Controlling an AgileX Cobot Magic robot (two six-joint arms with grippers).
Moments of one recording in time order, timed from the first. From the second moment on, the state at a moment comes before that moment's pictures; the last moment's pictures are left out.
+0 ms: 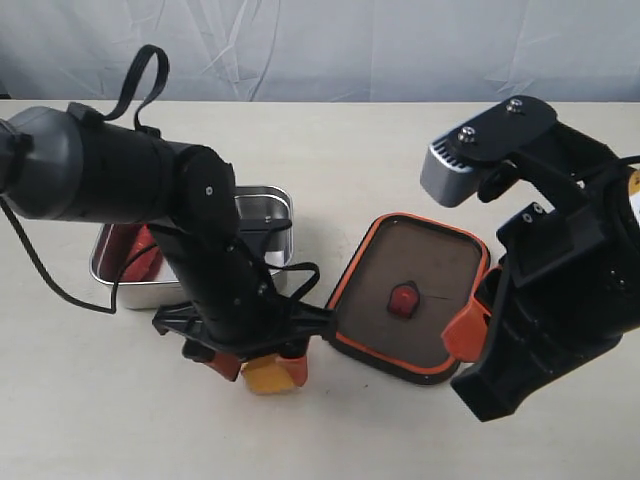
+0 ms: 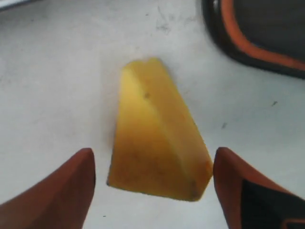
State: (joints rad) left arm -0.73 1.85 -1.04 -0.37 0.78 -0.30; right arm 0.86 1.09 -0.89 0.26 1.04 -0.20
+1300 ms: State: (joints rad) left arm -0.74 1.91 -1.04 -0.21 0.74 -0.09; right arm 0.86 1.09 -0.89 0.26 1.05 -0.18
